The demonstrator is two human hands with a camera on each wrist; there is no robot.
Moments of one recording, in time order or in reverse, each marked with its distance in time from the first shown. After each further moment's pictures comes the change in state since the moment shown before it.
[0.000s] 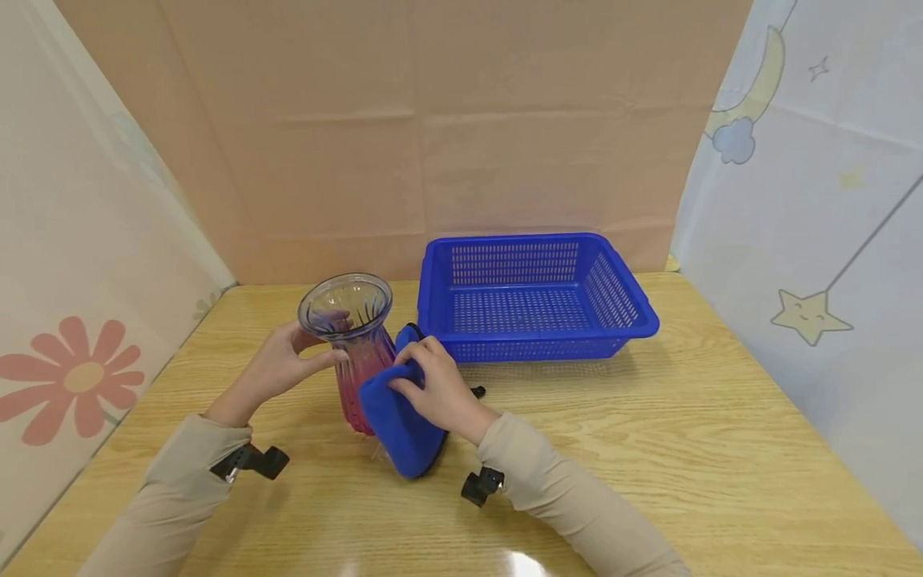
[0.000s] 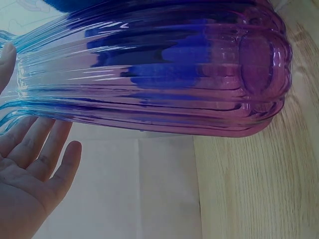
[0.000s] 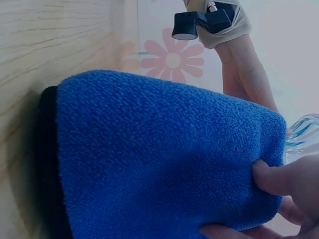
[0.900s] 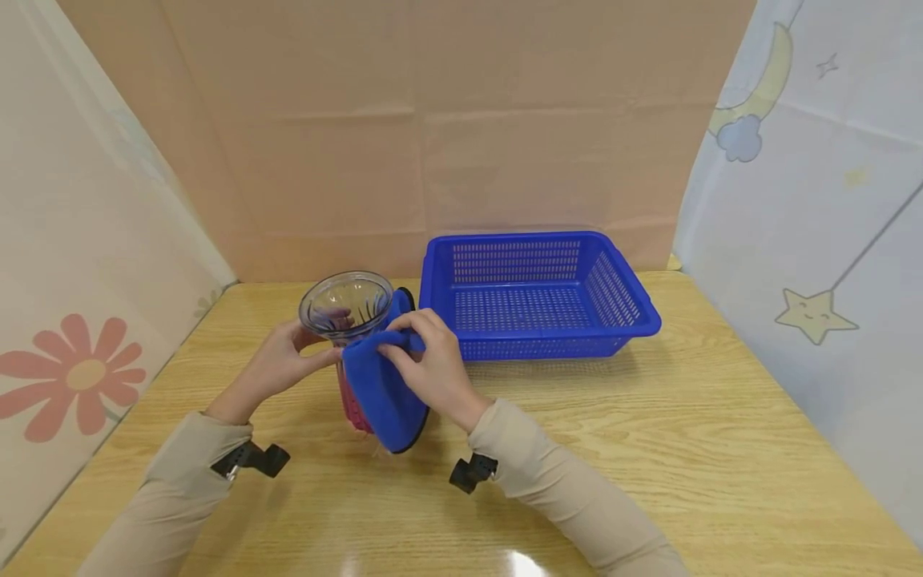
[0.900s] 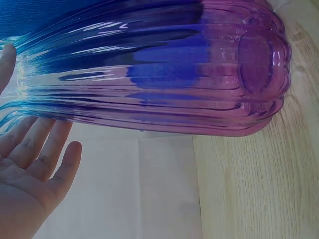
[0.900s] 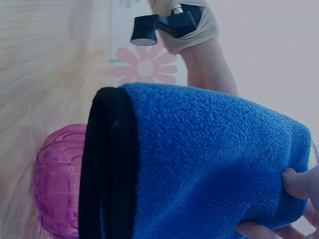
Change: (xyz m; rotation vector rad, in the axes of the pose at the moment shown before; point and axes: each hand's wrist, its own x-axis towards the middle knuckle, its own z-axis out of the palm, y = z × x) left_hand 0.001 0.000 0.001 0.012 -0.011 -0.019; right_hand 0.017 -0.018 -0.010 0.234 0.212 -0.008
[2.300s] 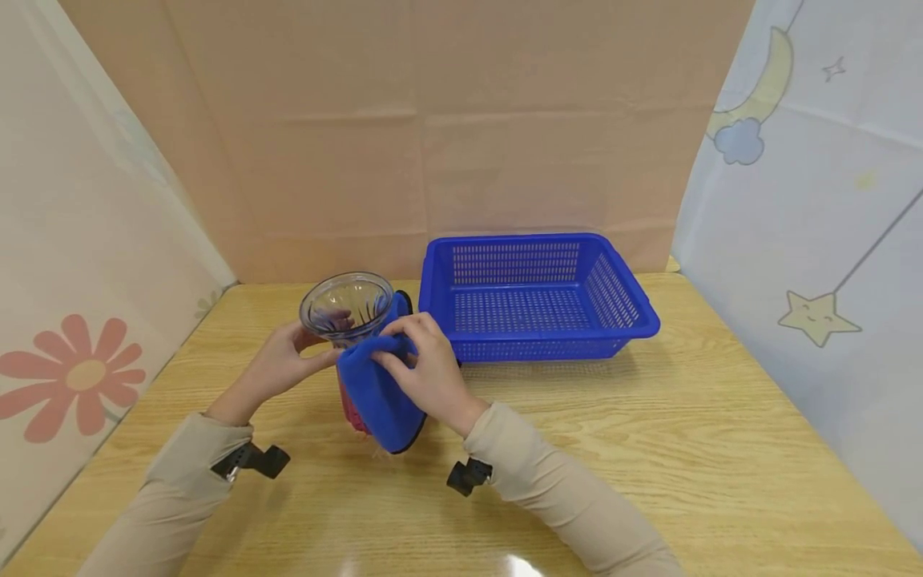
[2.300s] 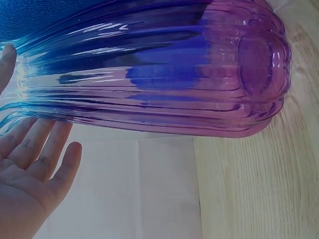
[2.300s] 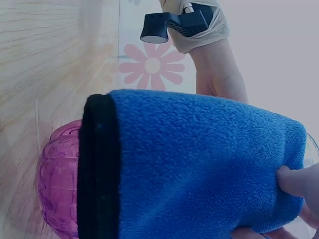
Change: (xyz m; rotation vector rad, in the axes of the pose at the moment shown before) left_hand 0.001 0.003 0.005 0.016 0.016 0.014; right_hand -0.002 -0.001 0.001 -0.025 -0.052 0.023
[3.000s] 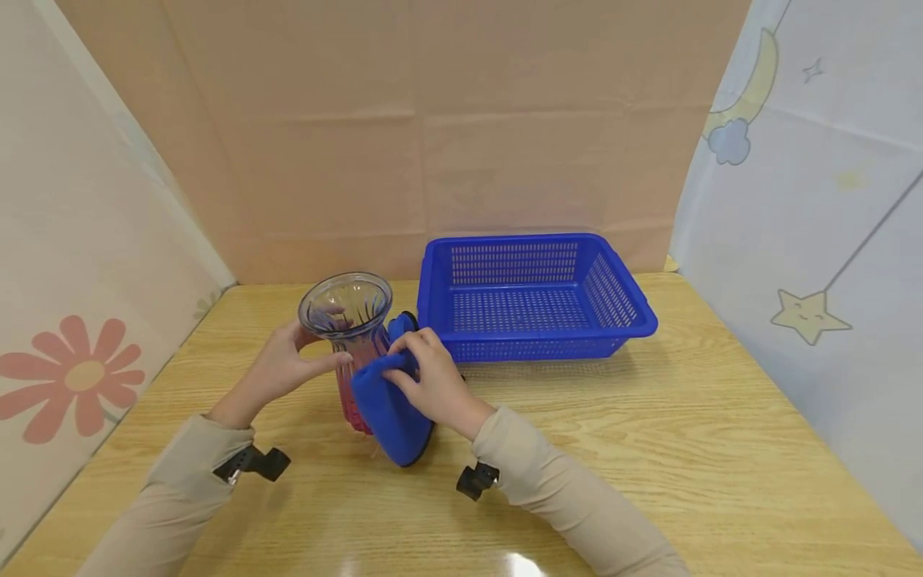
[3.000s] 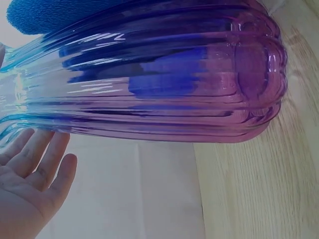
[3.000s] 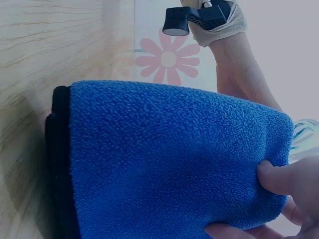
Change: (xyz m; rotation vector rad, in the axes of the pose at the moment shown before) left_hand -0.004 0.007 0.003 -0.011 0.040 0.014; right_hand -0.010 0.013 -0.002 -0.177 -0.133 -0.017
